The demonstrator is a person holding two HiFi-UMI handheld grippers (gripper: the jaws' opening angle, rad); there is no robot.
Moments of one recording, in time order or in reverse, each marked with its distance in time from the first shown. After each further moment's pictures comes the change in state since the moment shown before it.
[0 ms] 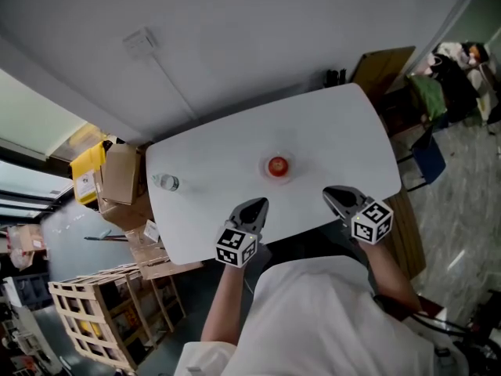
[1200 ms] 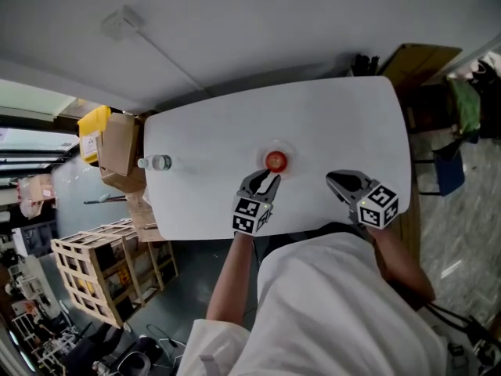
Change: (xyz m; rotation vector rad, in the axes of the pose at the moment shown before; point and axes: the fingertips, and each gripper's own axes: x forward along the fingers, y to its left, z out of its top) left arm 0.138 0.052 -0.046 -0.019 0.176 0.206; right arm 0.046 -0.107 0.001 0.043 0.176 0.241
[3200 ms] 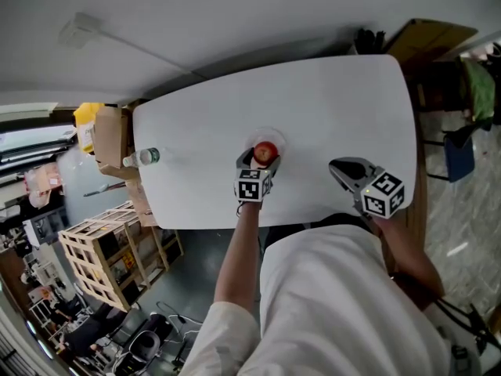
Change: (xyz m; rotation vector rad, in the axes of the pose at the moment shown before) left arm 0.093 0.056 -0.081 -0.187 0.279 0.217; right arm -0.001 -0.064 -0.026 0.092 0.078 0.052
